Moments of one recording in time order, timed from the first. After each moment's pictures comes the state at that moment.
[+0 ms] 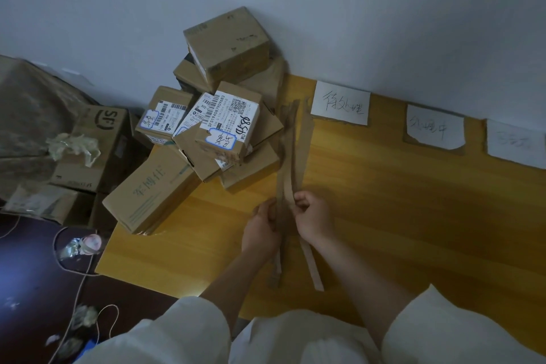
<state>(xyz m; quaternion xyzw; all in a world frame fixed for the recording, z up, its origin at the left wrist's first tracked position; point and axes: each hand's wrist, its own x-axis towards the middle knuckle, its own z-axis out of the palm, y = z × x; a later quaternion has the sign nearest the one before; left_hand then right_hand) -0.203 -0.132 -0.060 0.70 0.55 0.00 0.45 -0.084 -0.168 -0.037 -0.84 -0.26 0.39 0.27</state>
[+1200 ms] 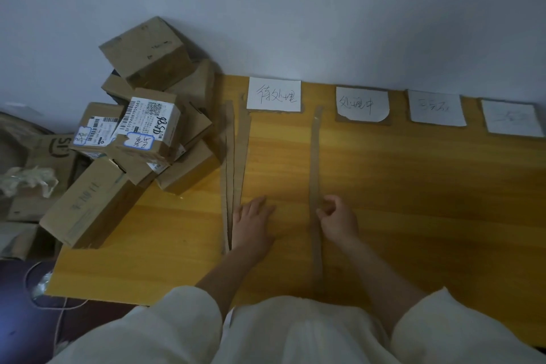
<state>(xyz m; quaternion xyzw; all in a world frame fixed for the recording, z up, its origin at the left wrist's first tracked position) -0.138 -0.201 -0.041 0.89 0.37 -0.14 0.22 0.027 -0.306 -0.044 -0.90 -0.13 0.36 0.23</state>
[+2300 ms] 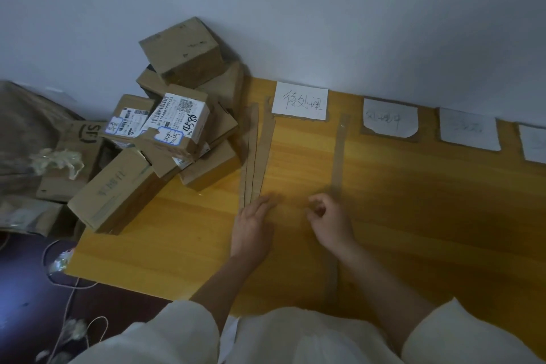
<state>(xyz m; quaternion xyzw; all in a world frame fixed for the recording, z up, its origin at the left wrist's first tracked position) -0.158 -0.190 -0.039 0.85 0.44 0.05 0.30 0.004 -0.267 -0.024 -0.85 -0.28 0.36 0.25</state>
